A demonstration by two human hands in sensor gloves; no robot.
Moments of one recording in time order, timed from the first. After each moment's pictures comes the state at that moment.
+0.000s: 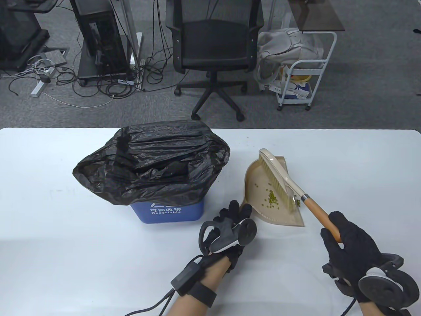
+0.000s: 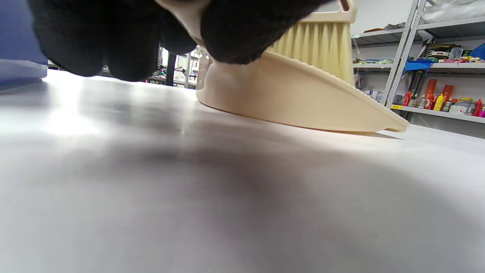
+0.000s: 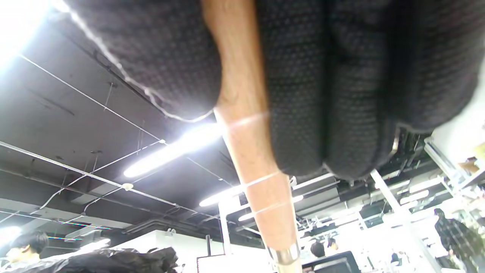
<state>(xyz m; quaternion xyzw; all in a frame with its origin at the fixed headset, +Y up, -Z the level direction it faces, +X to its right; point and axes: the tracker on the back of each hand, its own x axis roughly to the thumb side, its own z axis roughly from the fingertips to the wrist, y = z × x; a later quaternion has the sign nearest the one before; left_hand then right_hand) 0.022 -0.751 -0.311 -0.02 -0.19 0.08 0.98 0.293 -0.616 -0.184 0.14 -0.41 0.88 0.21</state>
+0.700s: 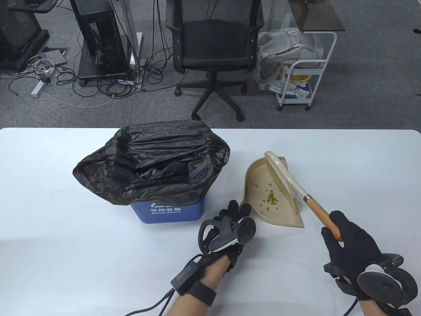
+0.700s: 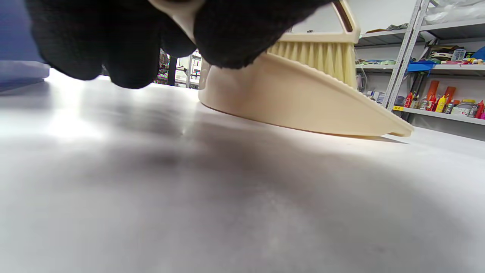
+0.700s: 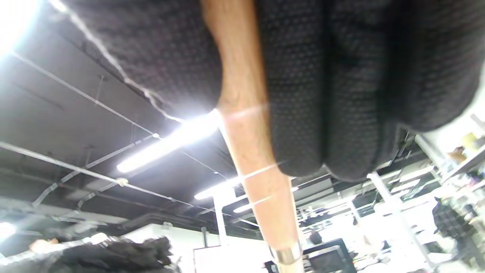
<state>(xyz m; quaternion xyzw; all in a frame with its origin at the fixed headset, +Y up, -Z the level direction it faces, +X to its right) 0.020 -0.750 -0.313 -0.02 -0.19 0.09 0.98 0.295 -0.621 -0.190 0.15 -0.38 0.88 0.24</state>
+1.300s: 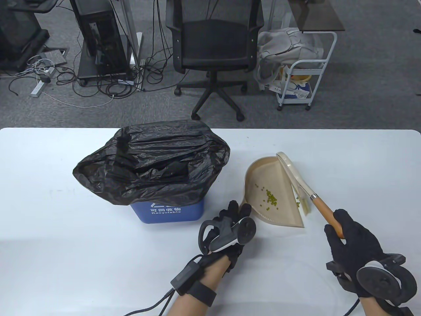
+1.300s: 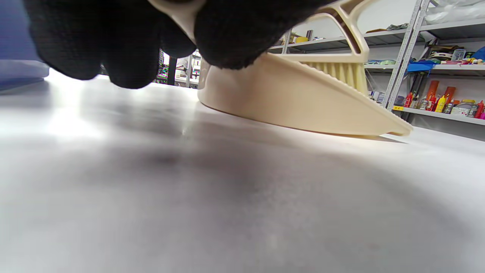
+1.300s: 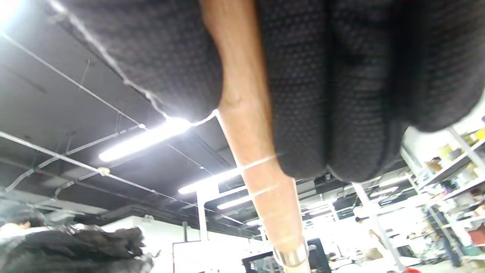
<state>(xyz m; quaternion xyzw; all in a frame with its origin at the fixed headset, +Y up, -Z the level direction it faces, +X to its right) 0.020 -0.750 -0.312 -0.02 -0.19 0.09 0.98 0.298 -0.625 -0.194 0.12 -0.38 0.89 0.21</state>
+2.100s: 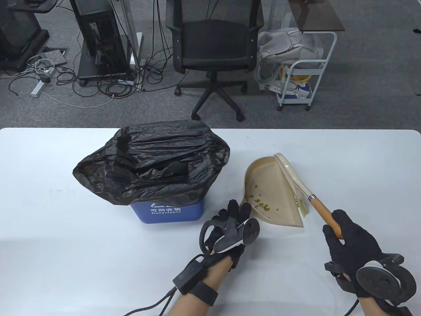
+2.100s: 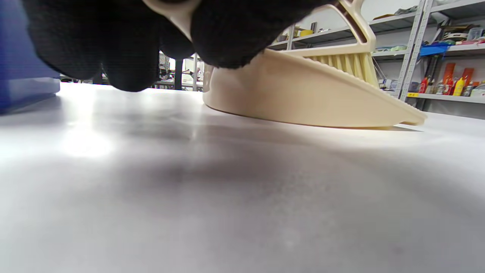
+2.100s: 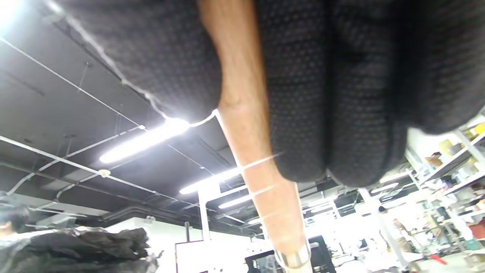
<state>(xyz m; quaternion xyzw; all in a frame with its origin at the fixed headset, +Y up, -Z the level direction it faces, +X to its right) 0.030 -0.748 -0.310 -0.02 -0.17 0.05 0.98 0.295 -0.626 -0.194 0.12 -0.38 0.89 0.22</state>
